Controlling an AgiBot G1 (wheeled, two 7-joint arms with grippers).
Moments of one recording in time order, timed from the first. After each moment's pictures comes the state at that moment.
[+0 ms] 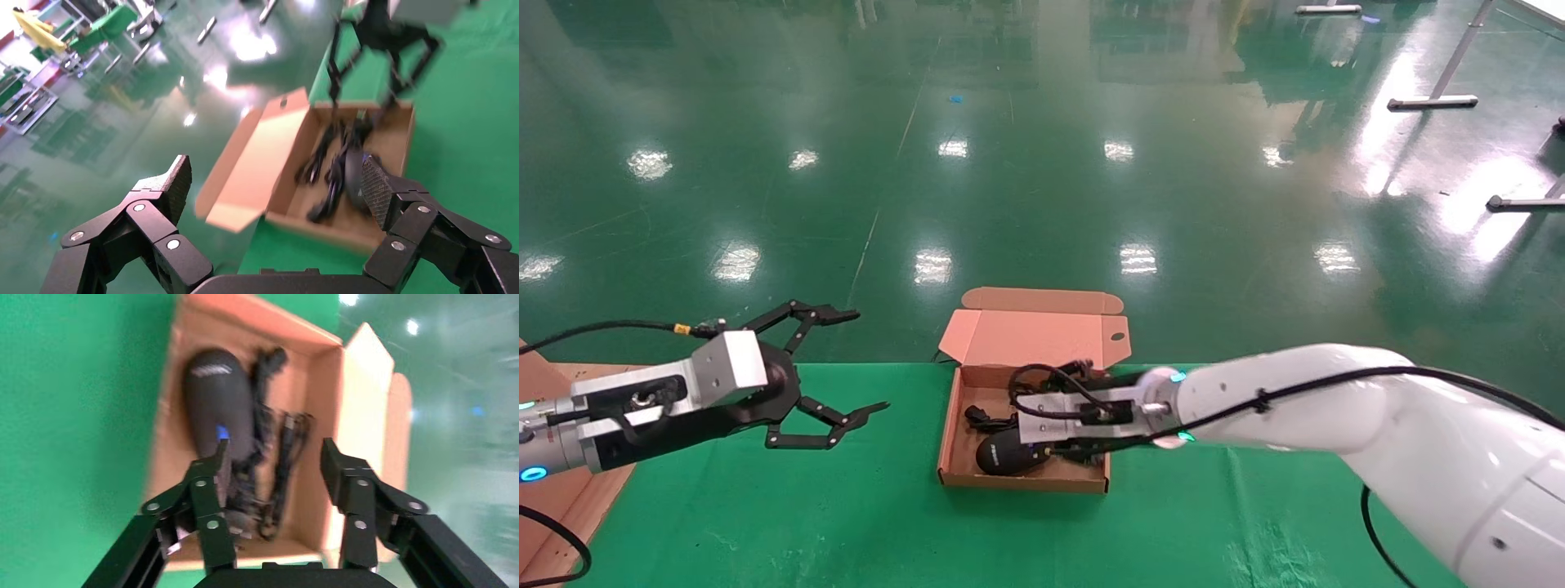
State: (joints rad) left arm -1.47 0.86 0.68 -0.27 0.84 1.39 0.84; right arm 1.60 -1.29 -1.24 0.71 -1.49 -0.71 -0.10
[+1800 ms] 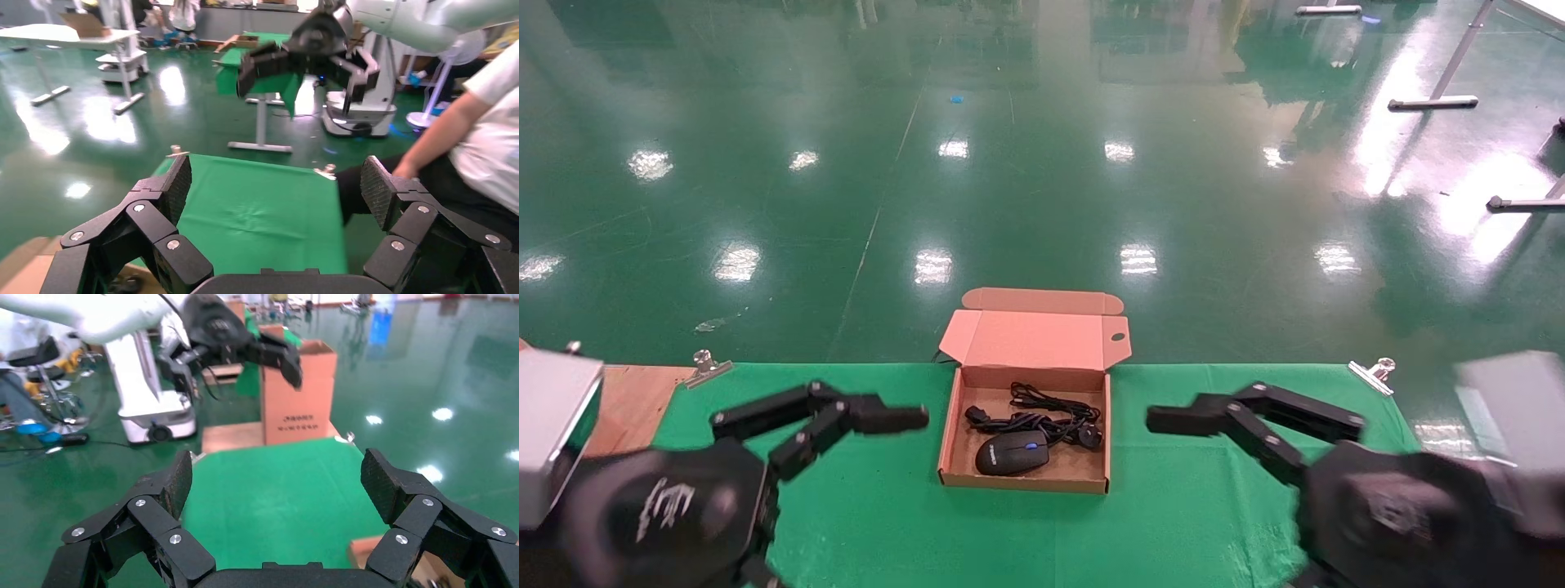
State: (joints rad) left arm -1.08 0.62 0.29 -1.26 0.73 1.49 -0.16; right arm 1.09 -0.63 -0.30 1.27 -0.75 -1.48 0.18
